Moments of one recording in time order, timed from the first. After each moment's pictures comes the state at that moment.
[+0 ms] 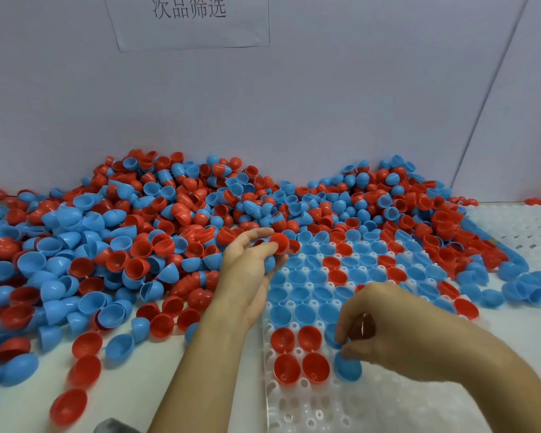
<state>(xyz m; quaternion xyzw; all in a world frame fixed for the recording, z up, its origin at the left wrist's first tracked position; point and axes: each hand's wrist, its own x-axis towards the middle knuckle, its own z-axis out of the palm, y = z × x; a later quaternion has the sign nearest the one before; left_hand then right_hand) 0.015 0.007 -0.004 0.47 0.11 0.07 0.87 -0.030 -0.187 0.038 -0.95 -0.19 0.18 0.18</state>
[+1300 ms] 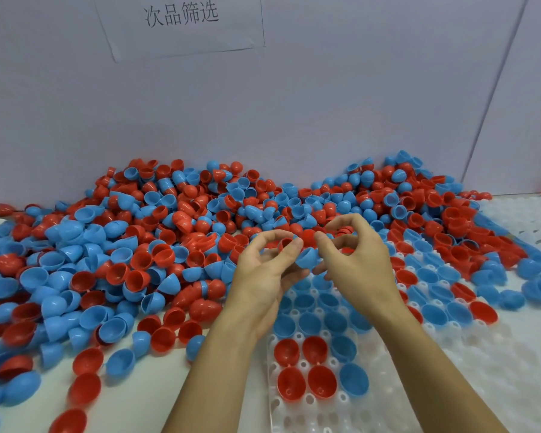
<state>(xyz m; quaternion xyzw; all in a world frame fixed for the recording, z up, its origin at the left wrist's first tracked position) 0.014 -0.005 -0.004 0.53 0.04 0.05 0.85 0.032 -0.138 0.004 -0.77 -0.07 -0.14 0.61</state>
